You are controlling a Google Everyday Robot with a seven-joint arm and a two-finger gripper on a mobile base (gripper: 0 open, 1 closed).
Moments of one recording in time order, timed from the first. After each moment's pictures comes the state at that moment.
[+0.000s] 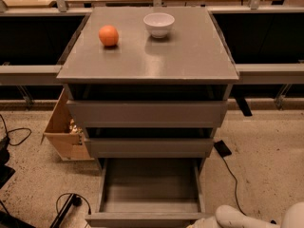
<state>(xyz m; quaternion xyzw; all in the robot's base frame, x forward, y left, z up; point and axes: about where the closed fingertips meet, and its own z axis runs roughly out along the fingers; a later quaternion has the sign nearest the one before) 0.353 -0.144 0.159 -0.53 0.77 0.33 0.17</state>
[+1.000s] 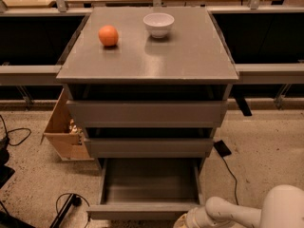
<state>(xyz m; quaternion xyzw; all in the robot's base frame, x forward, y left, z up) 0.409 -0.129 0.143 -0.50 0.80 0.27 0.18</state>
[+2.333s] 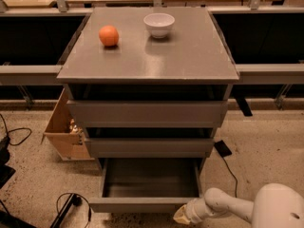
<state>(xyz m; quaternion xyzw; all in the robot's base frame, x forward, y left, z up) 0.456 -0.131 0.138 -0.51 0.79 0.27 0.19</state>
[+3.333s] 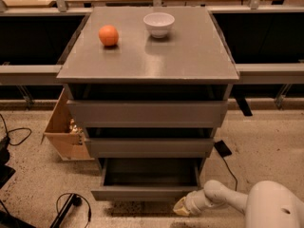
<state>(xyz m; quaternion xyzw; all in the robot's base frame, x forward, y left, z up) 0.488 -0.132 0.136 -0.51 0.79 0.27 0.19</state>
